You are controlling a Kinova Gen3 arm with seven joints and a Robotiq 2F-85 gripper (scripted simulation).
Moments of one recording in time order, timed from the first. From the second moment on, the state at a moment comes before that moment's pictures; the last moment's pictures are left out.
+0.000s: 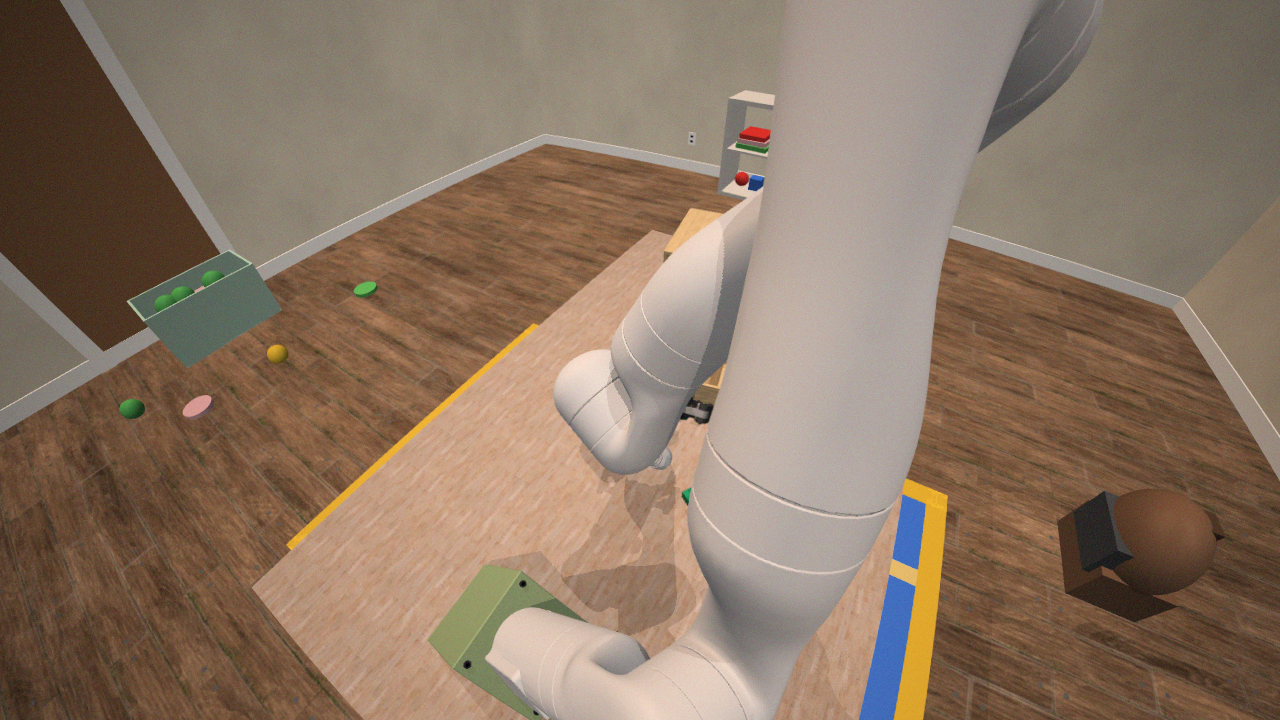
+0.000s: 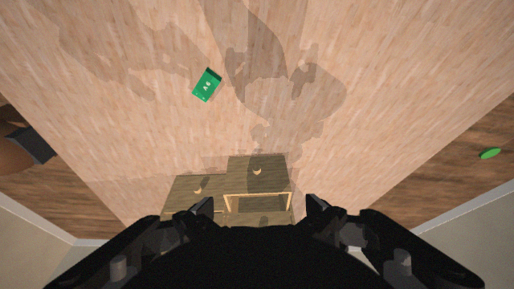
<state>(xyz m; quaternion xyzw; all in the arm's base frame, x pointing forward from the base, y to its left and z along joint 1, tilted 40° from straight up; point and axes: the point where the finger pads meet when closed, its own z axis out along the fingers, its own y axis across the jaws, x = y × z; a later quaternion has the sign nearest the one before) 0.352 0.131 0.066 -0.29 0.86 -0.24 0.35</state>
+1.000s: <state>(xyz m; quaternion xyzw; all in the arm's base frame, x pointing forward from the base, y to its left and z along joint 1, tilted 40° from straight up) 0.352 0.132 0.064 -0.29 0.86 -0.24 0.35</state>
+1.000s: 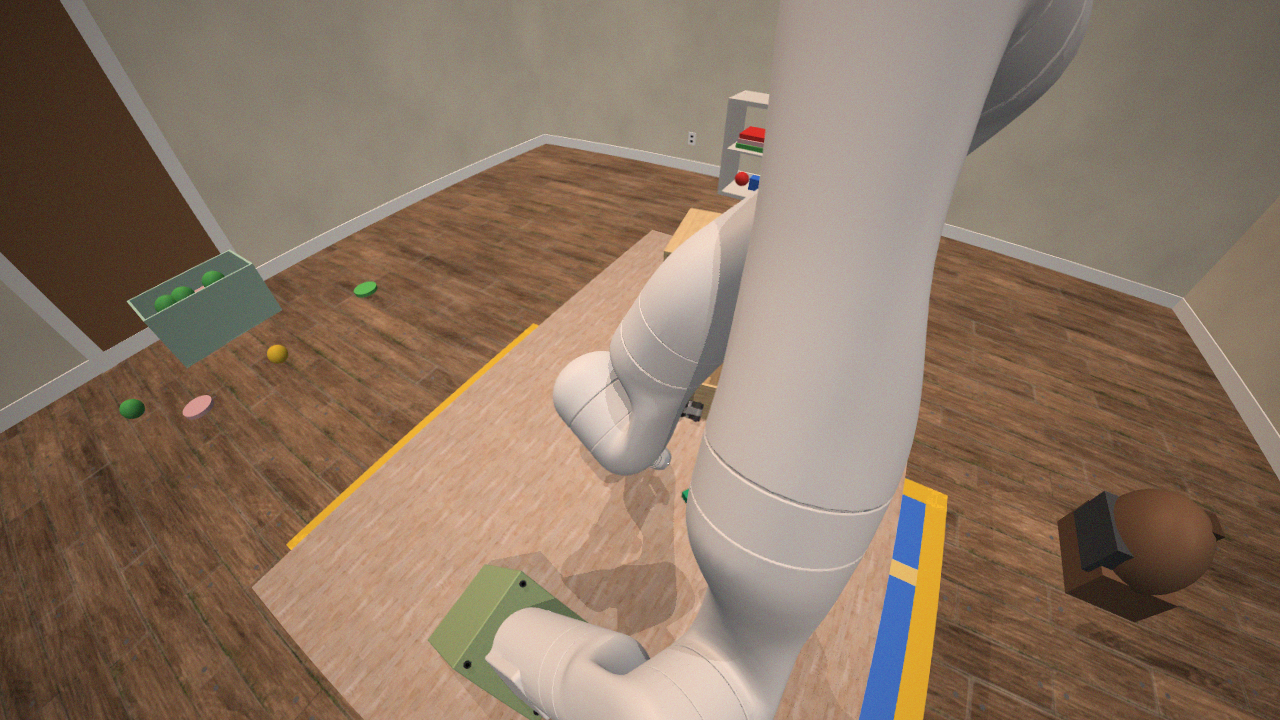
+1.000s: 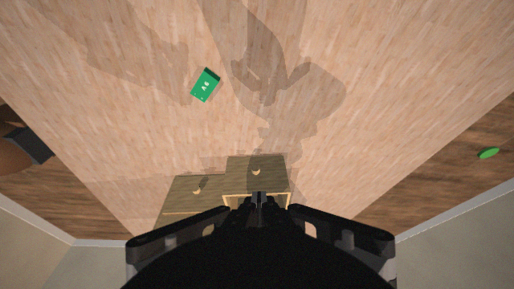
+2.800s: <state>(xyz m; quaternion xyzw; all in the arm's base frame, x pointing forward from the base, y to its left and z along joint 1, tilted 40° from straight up) 0.425 0.076 -0.035 -0.30 0.85 -0.25 0.36</state>
